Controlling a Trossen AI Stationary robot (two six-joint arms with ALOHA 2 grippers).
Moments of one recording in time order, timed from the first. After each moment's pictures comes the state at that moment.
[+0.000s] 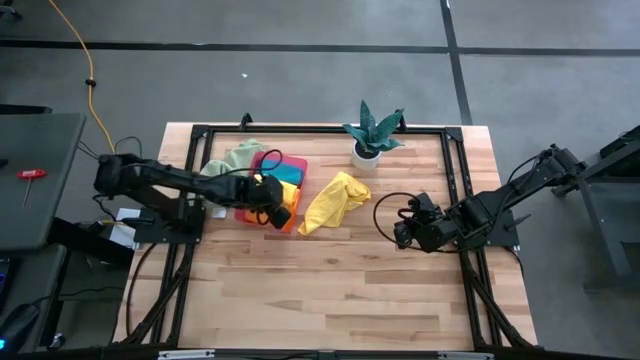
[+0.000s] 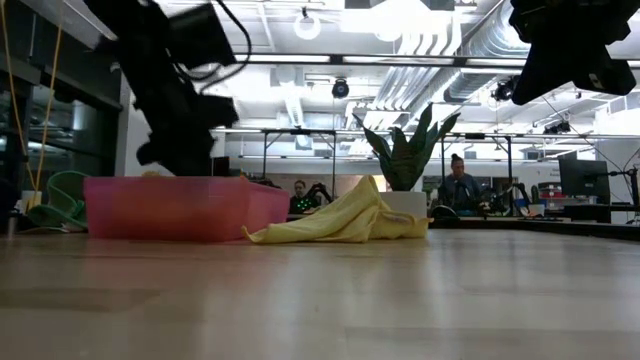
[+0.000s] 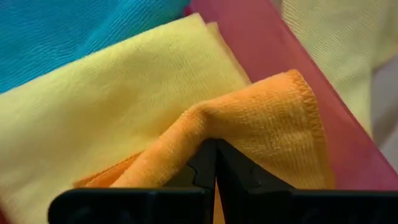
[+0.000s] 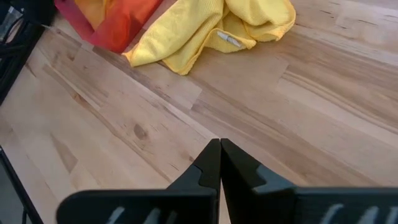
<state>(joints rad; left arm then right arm) 0.19 1.40 0.70 -0.41 -0.25 -0.67 0.48 1.05 0.80 -0.79 0.50 1.41</state>
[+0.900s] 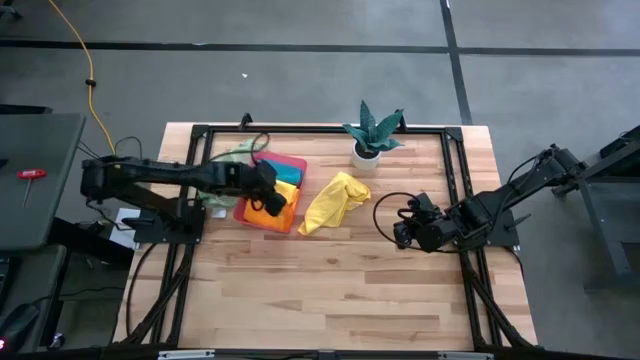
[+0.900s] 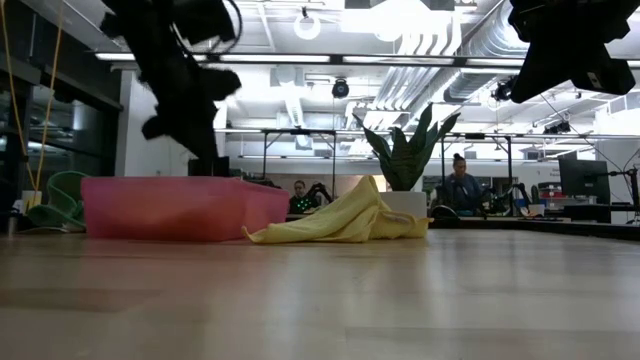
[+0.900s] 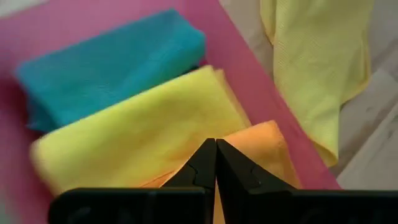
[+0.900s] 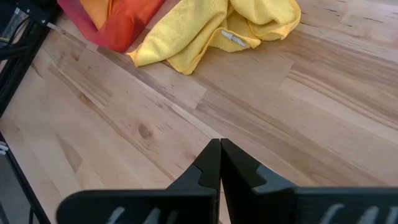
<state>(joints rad) 0.28 1.29 0.79 -0.56 -0.22 -0.63 0.48 1.05 0.80 -0.77 0.50 1.41</state>
